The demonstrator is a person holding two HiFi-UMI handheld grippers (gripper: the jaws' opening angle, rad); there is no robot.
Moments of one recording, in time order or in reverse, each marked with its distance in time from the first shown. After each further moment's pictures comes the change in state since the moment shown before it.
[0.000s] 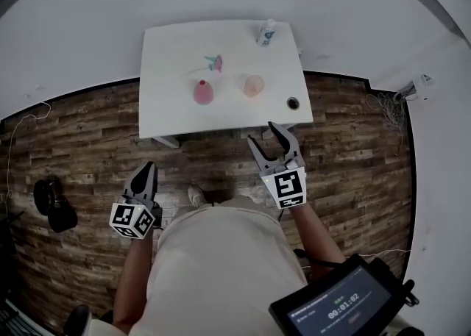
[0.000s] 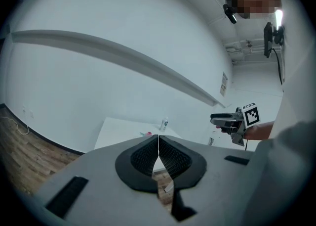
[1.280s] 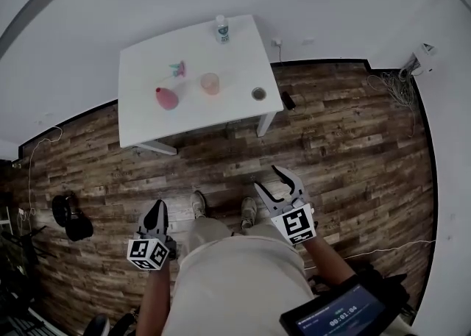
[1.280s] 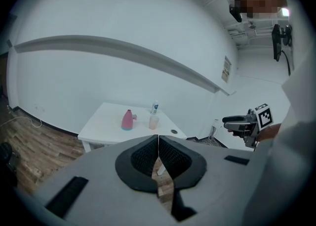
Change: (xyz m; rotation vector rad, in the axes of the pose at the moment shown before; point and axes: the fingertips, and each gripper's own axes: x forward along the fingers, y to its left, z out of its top) left arm -0.014 -0.209 -0.097 0.015 0.132 0.111; right arm -0.218 -0.072 -0.142 0.150 0.081 0.087
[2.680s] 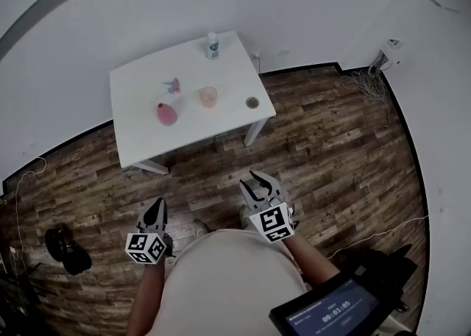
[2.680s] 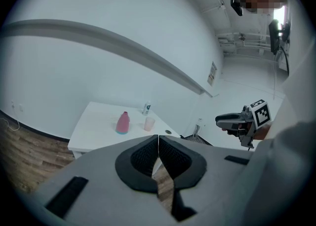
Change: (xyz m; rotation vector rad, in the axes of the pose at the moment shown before) left arm 0.009 0.090 0.023 0.025 0.023 -0.224; right arm 0.062 0.096 0.043 -0.026 0.095 -0.167
